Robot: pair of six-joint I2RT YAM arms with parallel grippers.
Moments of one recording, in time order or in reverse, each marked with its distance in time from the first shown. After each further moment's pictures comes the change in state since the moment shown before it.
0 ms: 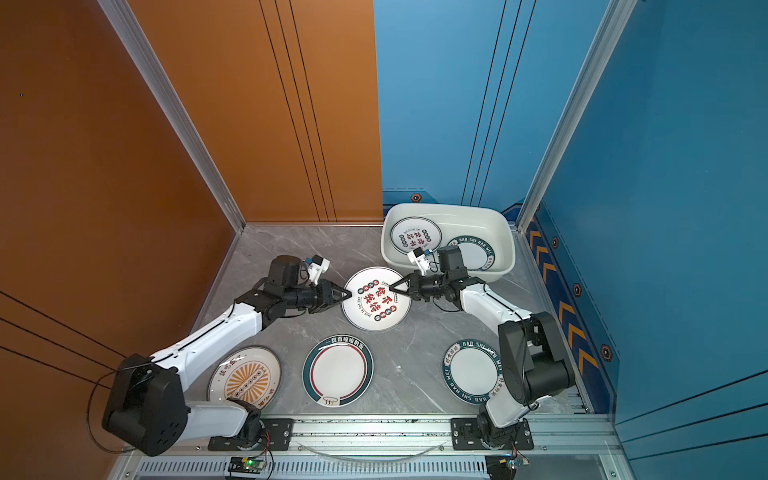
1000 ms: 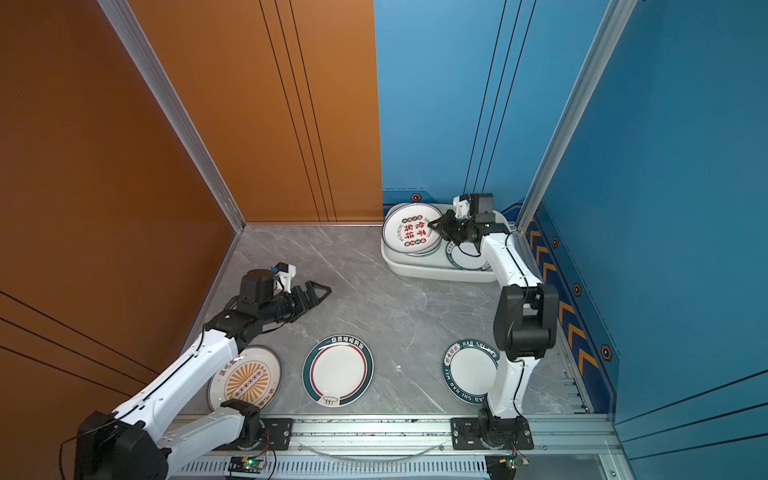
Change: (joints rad) left arm 0.111 -0.289 -0.151 -0.086 -0.248 -0.032; right arm -0.236 0.377 0.793 -0.322 0.364 0.098
